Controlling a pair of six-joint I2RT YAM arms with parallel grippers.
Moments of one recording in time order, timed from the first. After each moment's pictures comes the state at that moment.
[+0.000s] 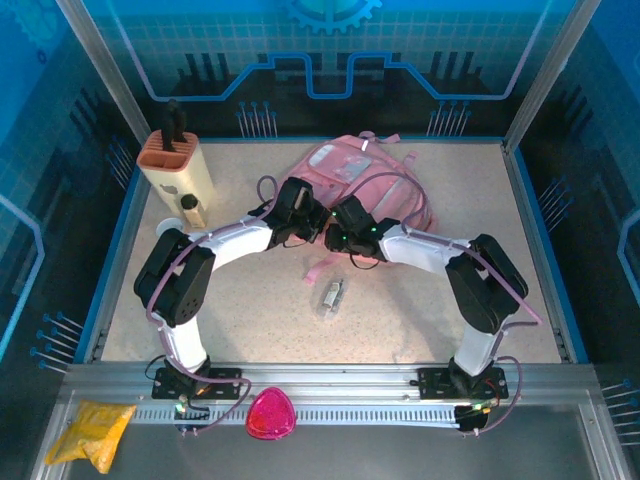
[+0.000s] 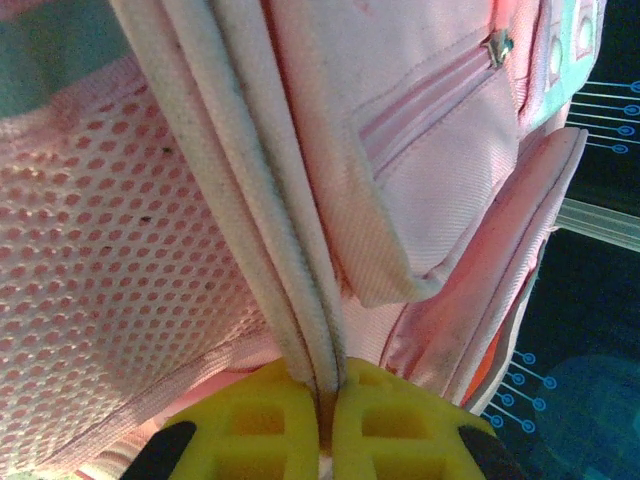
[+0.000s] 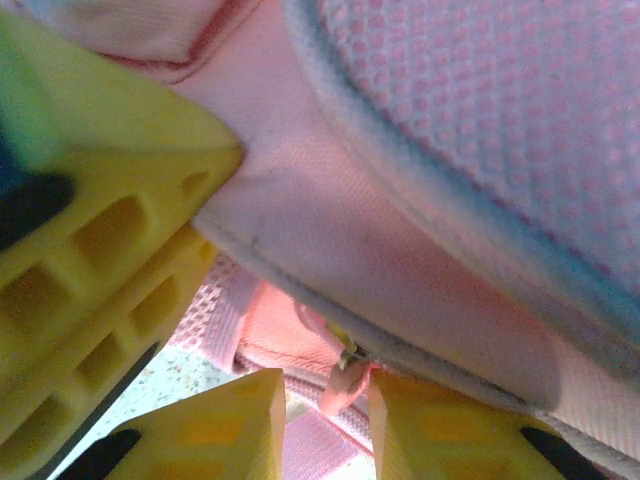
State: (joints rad) left arm -0.52 1.81 1.15 -0.05 0.17 -1.53; right arm 0.68 1.78 1.15 -0.28 0.09 0.72
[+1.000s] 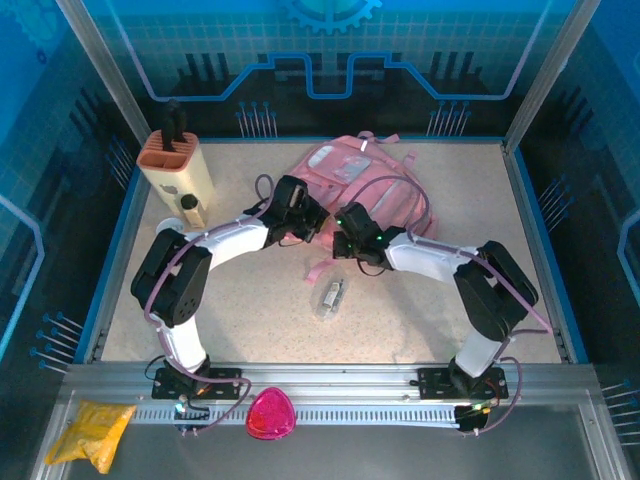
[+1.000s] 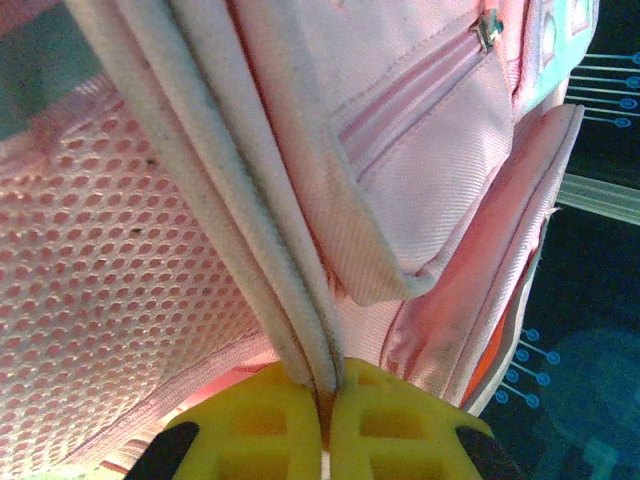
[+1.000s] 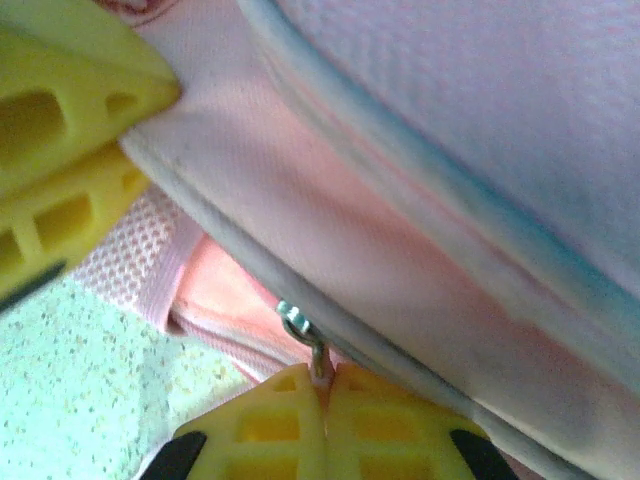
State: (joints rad) left arm -0.48 1.80 1.15 -0.05 0.25 -1.47; right arm 0.69 1.69 1.03 -0.25 0.15 0.58
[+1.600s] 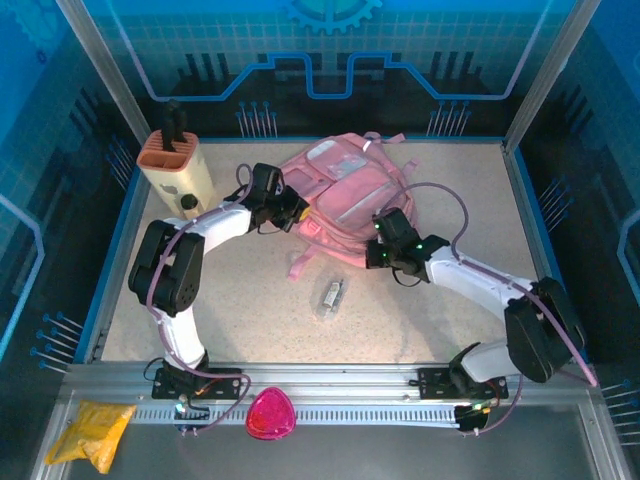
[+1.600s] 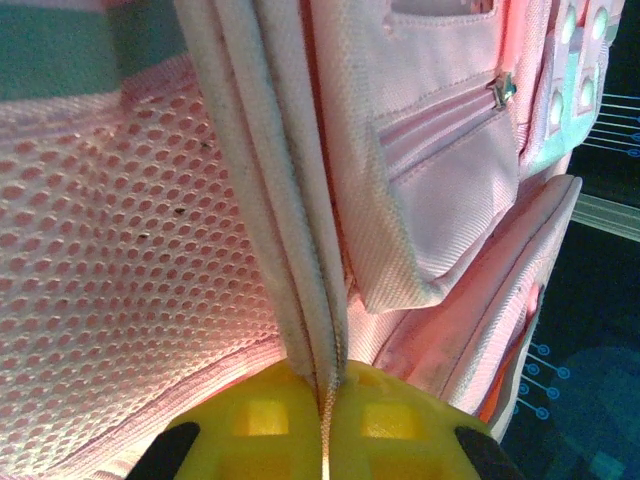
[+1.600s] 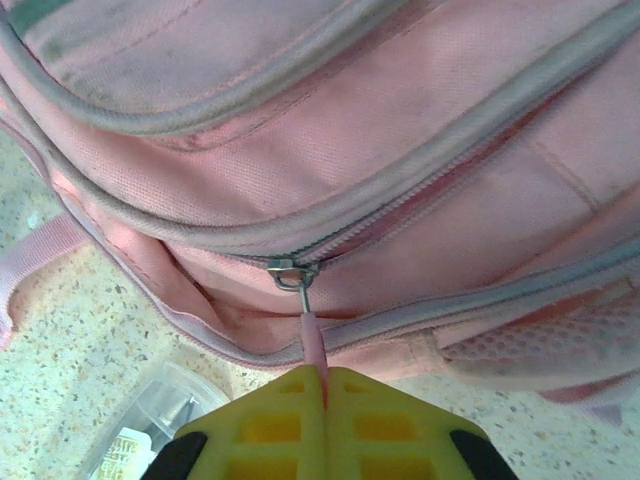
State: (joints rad) left arm -0.31 1.85 1.21 -0.14 0.37 -1.31; right arm 0.58 1.42 0.86 -0.40 0.08 0.46
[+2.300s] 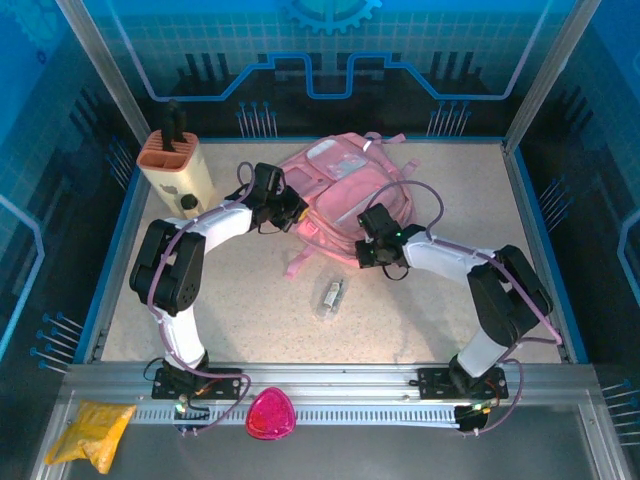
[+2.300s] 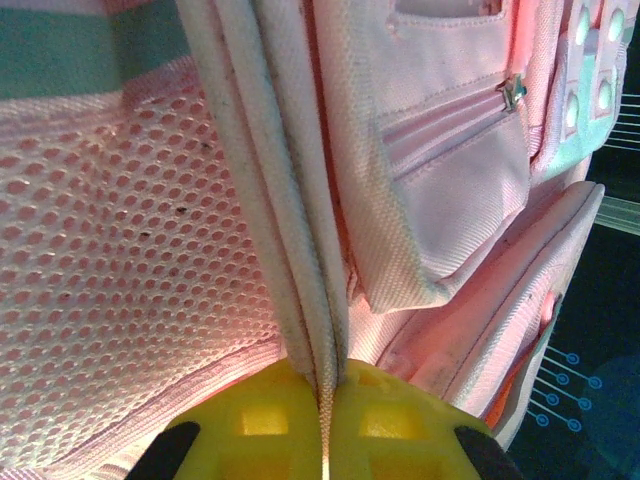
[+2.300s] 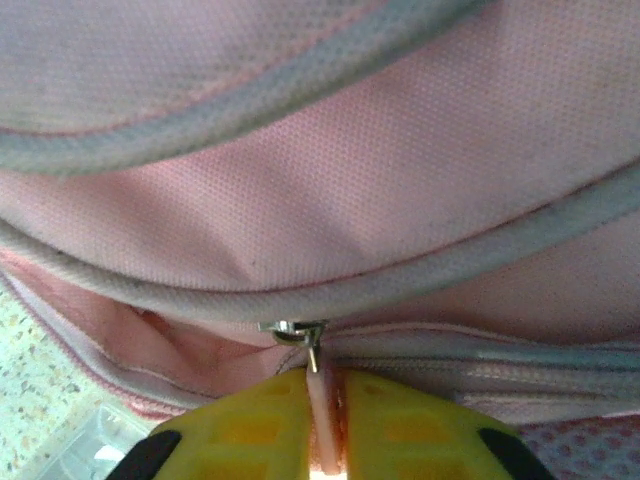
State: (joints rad) left arm -0.32 1.86 1.22 -0.17 0.34 -1.27; right arm 0.58 1.65 0.97 -0.41 0.06 0.39
